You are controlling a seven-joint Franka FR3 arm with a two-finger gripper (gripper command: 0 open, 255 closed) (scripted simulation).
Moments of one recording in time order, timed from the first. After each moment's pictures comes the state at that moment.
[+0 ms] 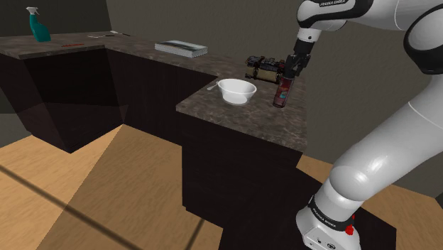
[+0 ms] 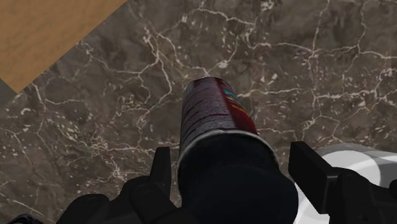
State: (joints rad) arm -0.15 -0.23 -0.49 -1.93 -0.10 1.79 -0.38
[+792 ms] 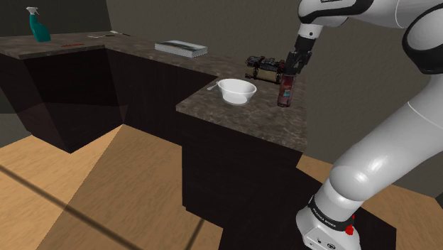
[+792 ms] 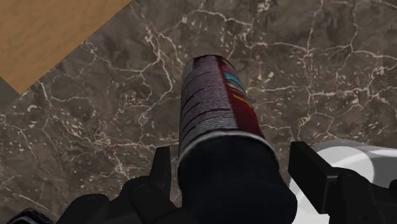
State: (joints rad) arm -0.15 -0.23 -0.49 -1.88 -0.10 1.75 -0.38
